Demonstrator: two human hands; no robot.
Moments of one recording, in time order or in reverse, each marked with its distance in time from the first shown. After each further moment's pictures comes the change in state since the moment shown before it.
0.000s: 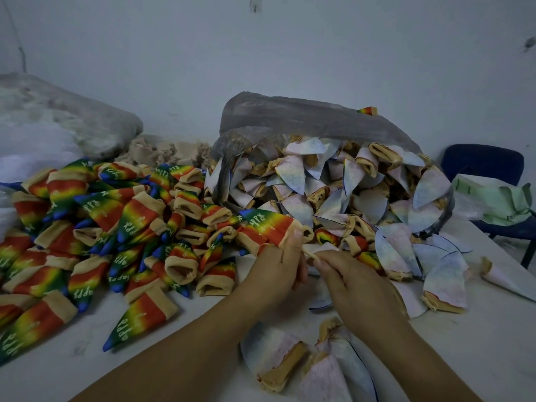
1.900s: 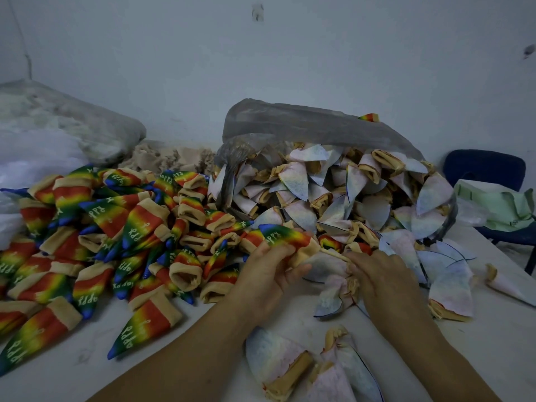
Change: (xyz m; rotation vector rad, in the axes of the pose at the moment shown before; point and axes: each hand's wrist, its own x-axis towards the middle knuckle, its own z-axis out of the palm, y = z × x) left_hand 0.009 -0.005 -0.013 -1.004 -0.022 -0.282; right_hand 0.005 0.035 -0.014 -0.468 0.236 -0.097
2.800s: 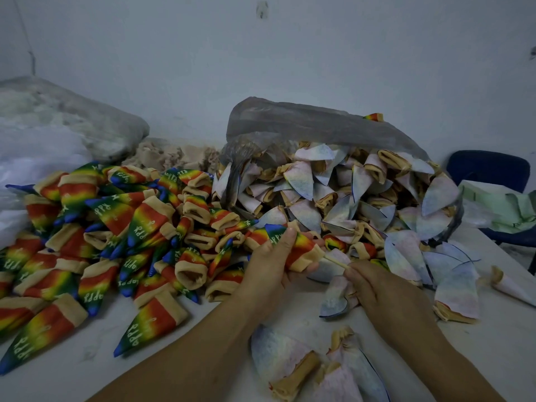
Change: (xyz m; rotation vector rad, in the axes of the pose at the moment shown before) left_hand -0.002 0.004 0.008 0.138 0.007 0.084; right_hand -0.005 -0.009 -0.003 0.186 -0.161 0.084
